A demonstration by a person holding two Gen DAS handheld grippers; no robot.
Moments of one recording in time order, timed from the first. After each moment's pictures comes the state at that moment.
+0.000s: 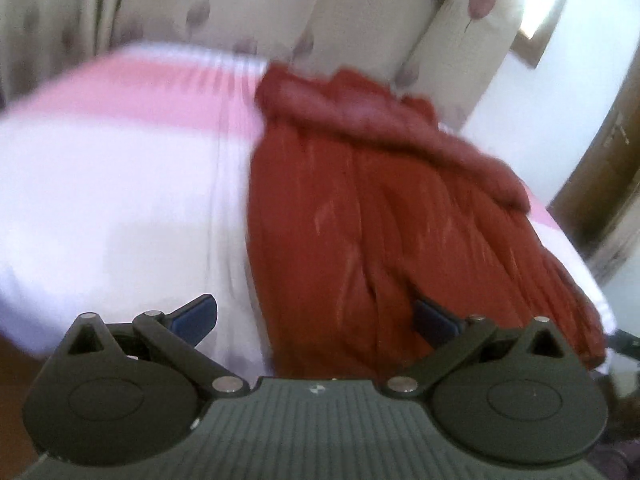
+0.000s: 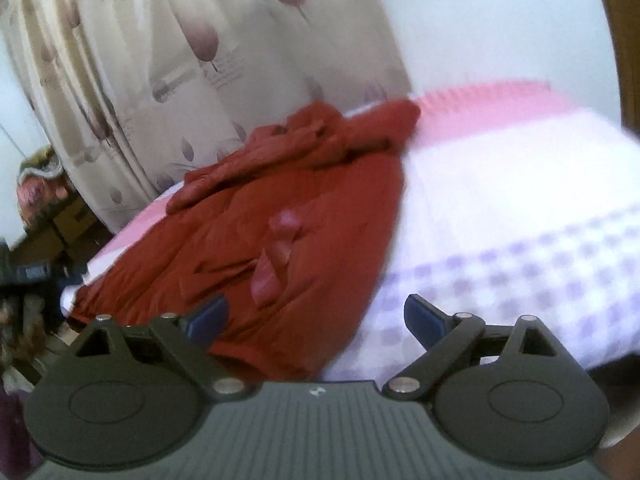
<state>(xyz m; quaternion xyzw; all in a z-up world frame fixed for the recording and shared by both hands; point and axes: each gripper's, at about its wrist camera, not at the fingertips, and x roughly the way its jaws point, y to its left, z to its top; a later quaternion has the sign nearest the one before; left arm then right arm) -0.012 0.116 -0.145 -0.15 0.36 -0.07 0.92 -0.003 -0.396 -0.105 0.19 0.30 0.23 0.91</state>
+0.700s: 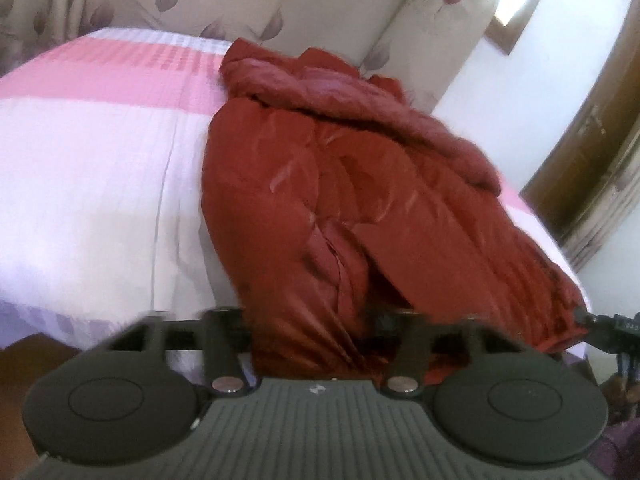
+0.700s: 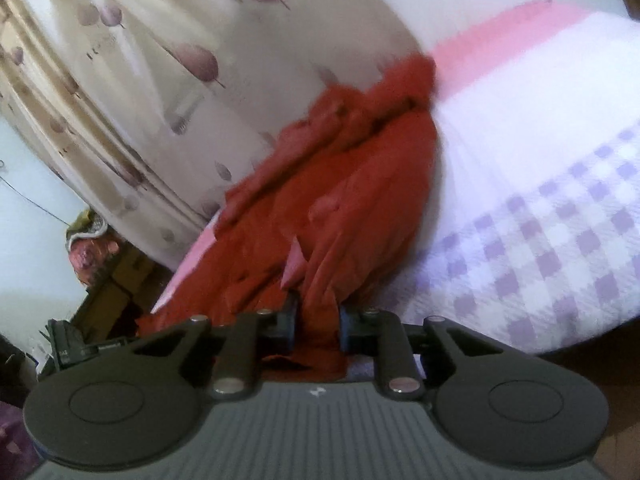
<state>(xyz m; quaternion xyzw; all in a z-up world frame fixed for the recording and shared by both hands) -0.015 0.098 -0.157 -0.14 0.36 -0.10 0.92 0.013 -0.394 -0.129 0.32 0.32 0.28 0.85</state>
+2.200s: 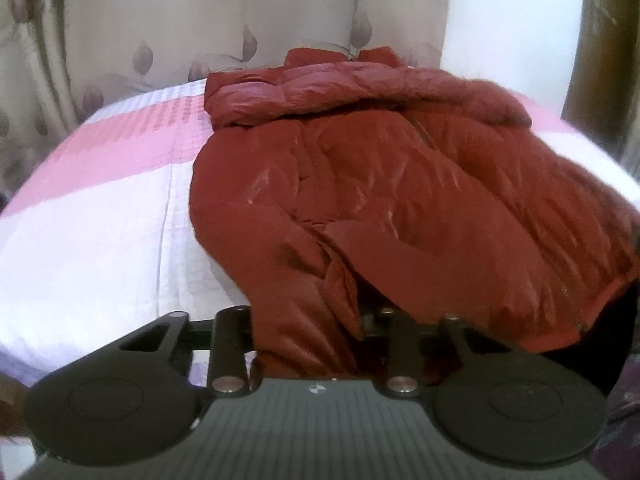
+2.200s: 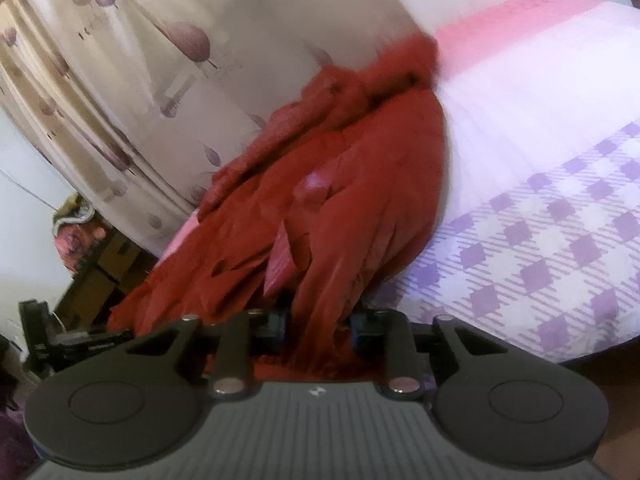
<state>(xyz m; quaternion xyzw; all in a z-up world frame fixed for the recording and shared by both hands) -0.015 0.041 -0.147 0.04 0.36 -0.05 0.93 0.022 -0.372 -0.144 0.30 0.32 0.28 0.85</state>
